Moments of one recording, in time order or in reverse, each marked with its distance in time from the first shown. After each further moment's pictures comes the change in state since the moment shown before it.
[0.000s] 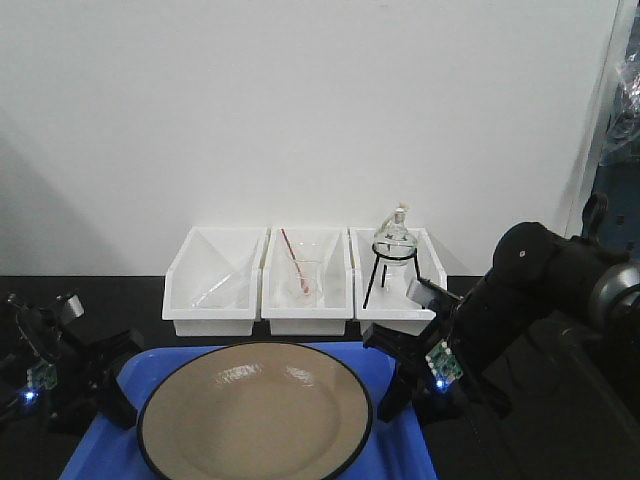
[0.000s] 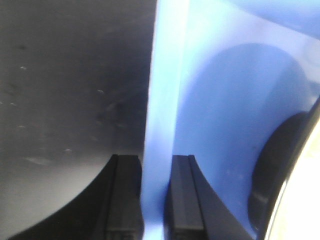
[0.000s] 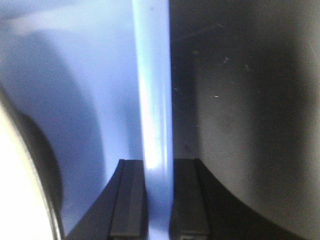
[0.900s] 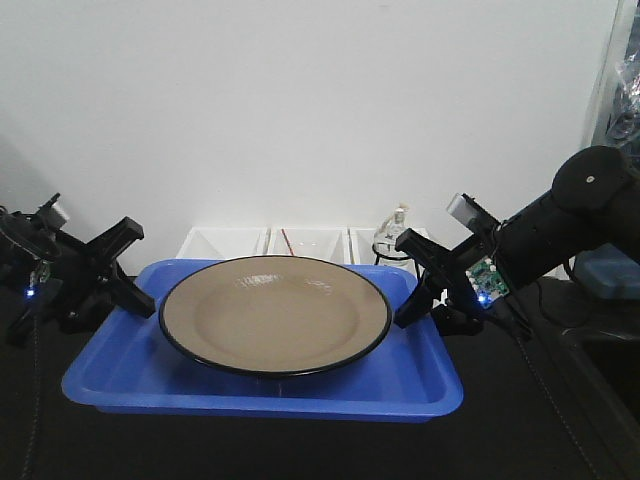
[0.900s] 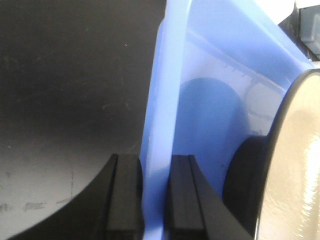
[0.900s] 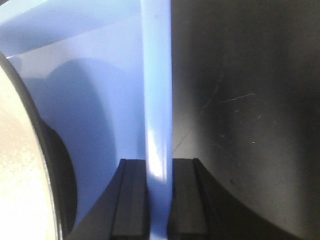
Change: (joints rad) left arm 0.005 -0.010 -0.261 -0.122 0.006 -0.136; right arm -0.092 -0.021 -0.202 0.093 0.039 0.053
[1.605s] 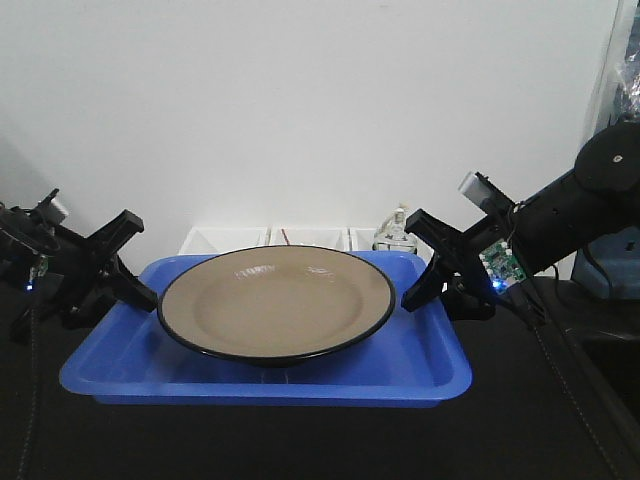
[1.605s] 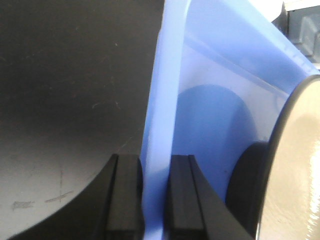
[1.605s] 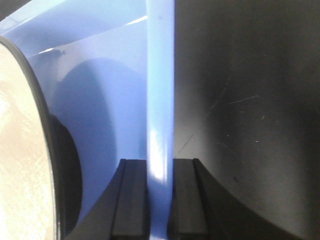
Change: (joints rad) left arm 0.000 -0.011 -0.001 -0.022 0.000 -0.009; right arm -0.010 -0.059 0.000 -0.002 0.010 -0.001
